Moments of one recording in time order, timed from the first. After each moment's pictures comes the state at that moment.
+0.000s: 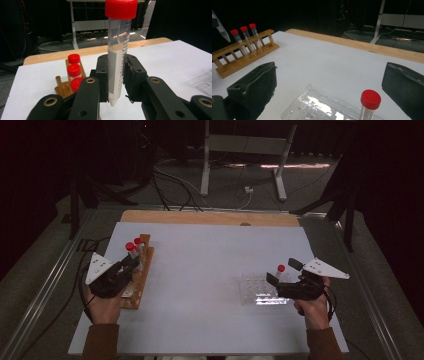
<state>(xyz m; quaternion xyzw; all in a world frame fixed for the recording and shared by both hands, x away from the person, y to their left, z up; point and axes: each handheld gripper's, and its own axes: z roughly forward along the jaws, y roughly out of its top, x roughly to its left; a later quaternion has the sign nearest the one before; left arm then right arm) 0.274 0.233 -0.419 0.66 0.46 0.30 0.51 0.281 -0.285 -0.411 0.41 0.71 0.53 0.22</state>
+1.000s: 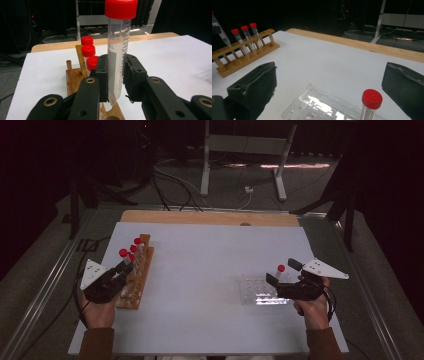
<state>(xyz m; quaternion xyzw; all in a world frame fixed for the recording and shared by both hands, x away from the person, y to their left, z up) 0.269 0.251 -0.439 0.66 0.47 0.30 0.50 0.280 -0.285 -0.412 0.41 0.71 0.53 0.22</state>
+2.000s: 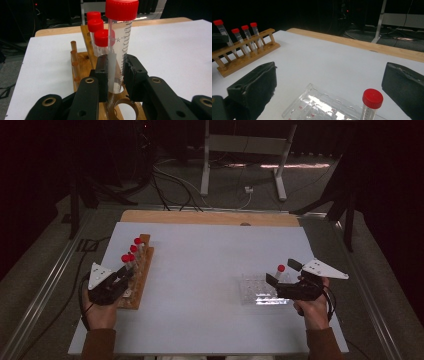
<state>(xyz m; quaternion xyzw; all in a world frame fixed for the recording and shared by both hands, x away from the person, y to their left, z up) 0.275 0.252 -0.463 0.68 0.49 0.29 0.46 0.281 -0.285 -0.413 0.41 0.71 0.53 0.22</state>
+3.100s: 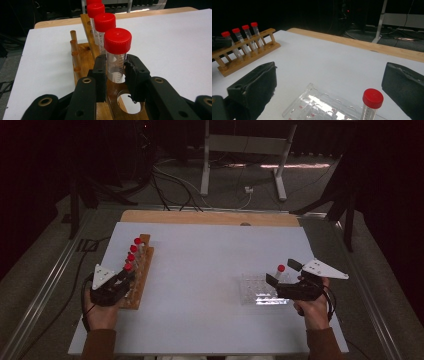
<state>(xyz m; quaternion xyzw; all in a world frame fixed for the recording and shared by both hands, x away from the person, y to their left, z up) 0.277 0.251 -0.471 0.69 0.50 0.29 0.43 0.280 -0.285 -0.413 0.41 0.71 0.53 0.22</state>
